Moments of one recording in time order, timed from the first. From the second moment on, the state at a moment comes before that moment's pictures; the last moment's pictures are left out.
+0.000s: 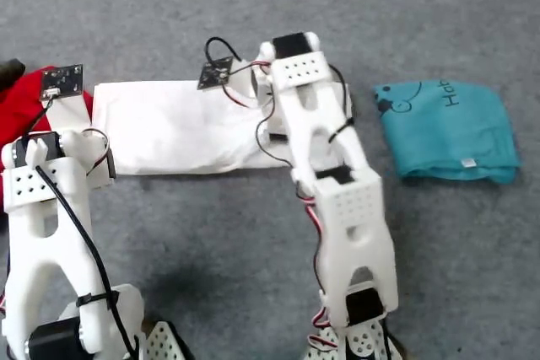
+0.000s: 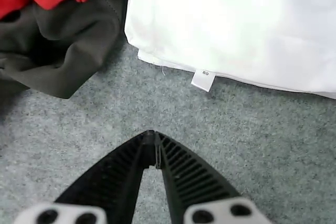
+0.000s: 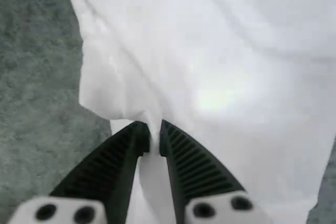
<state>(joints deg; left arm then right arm) -19.7 -30.3 34.2 77.0 -3.7 -17.2 48.4 -47.6 99.5 66.1</state>
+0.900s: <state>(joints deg) -24.3 -25.5 24.7 76.8 -4.8 -12.8 56.3 -80.6 100.7 41.7</state>
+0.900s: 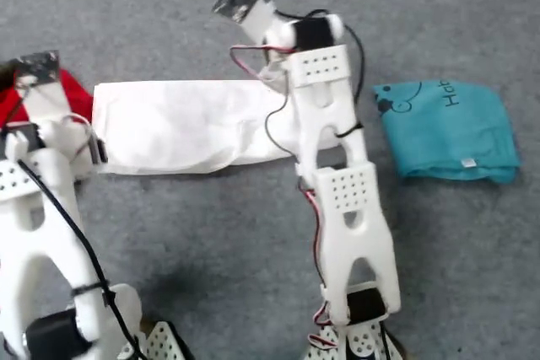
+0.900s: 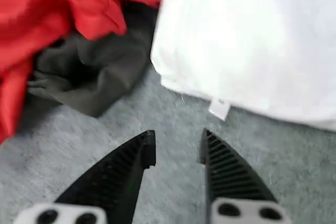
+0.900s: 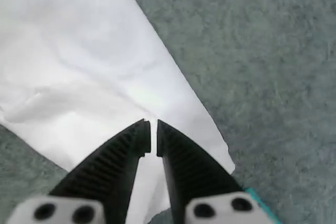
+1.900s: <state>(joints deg) -32.4 35.6 -41.8 99.8 -7.6 -2.7 40.2 -44.0 100.7 4.7</state>
